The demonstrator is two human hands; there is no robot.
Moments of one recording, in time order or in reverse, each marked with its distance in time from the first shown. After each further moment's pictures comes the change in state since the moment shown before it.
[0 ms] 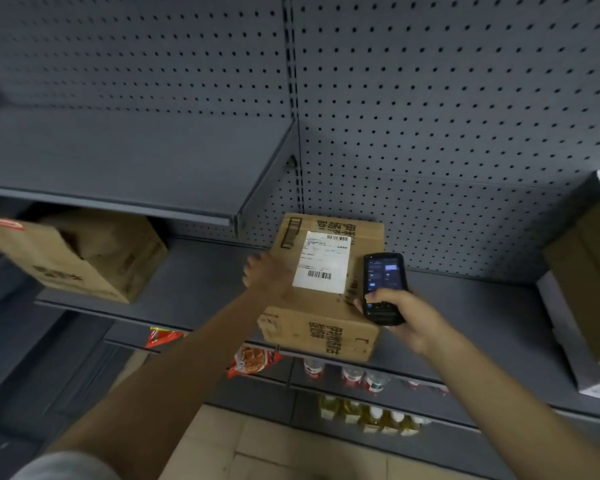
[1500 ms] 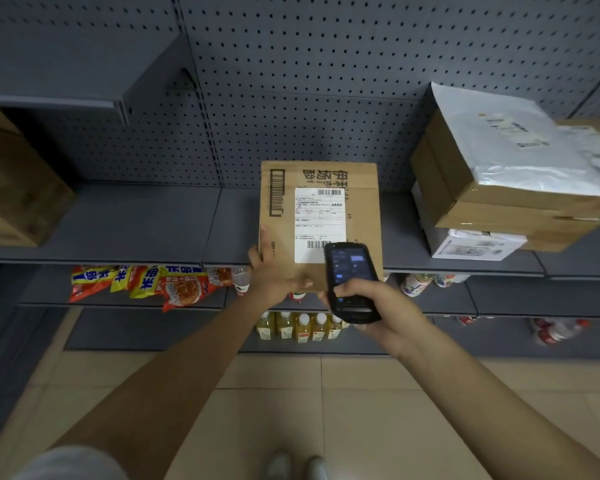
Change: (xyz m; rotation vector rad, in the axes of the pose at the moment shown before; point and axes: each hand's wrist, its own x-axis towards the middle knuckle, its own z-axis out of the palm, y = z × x) left_hand -0.200 -0.019 0.140 -0.166 -0.284 0.327; right_hand -0.219 0.081 -0.090 0.090 0.040 -0.006
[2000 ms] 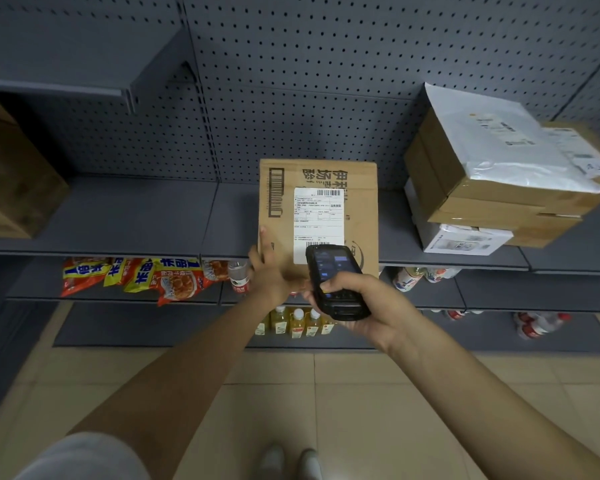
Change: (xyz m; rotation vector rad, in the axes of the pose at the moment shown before) left_hand -0.018 -0.008 0.010 0.057 0.065 -0.008; right_hand -0.022 0.006 0.029 0.071 -0.002 0.131
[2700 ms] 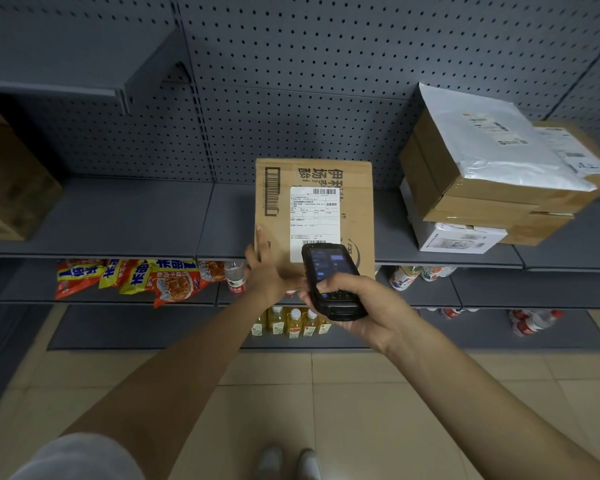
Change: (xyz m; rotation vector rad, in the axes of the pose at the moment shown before) left_hand 0.004 -0.002 0.000 -0.019 -0.012 -0.014; right_hand 0.001 0.003 -0.003 0.037 -0.052 -0.020
